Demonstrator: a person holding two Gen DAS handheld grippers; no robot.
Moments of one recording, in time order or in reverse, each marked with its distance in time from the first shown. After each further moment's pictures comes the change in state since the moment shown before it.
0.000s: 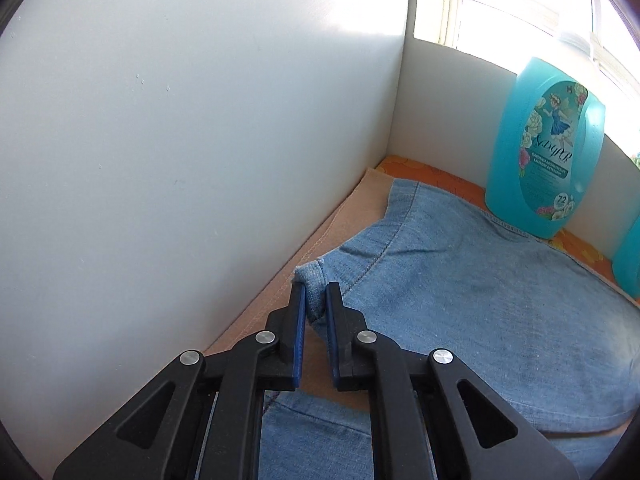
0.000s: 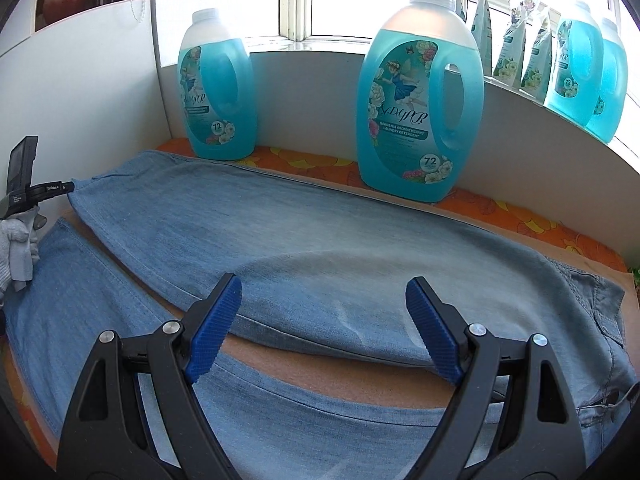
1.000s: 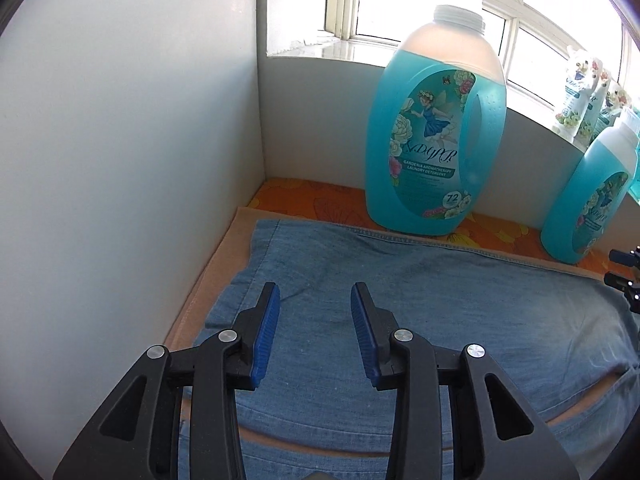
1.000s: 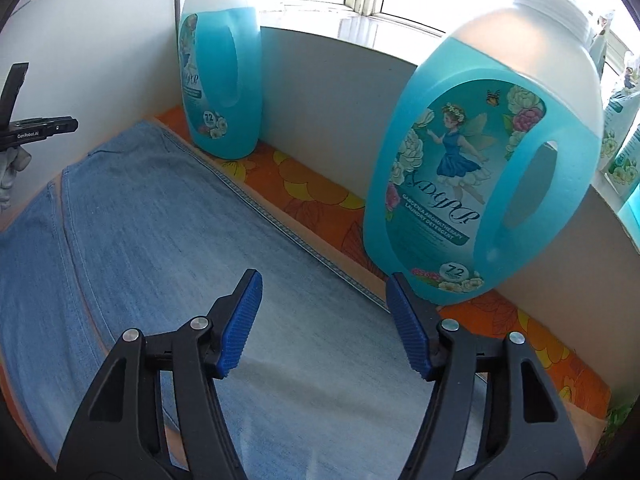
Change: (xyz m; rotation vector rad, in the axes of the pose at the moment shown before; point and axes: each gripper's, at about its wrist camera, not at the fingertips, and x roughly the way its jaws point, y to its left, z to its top) left arm -0.022 -0.091 0.058 0.198 0.055 -0.236; right arm 0.119 -0.029 0.110 -0.311 0.159 0.156
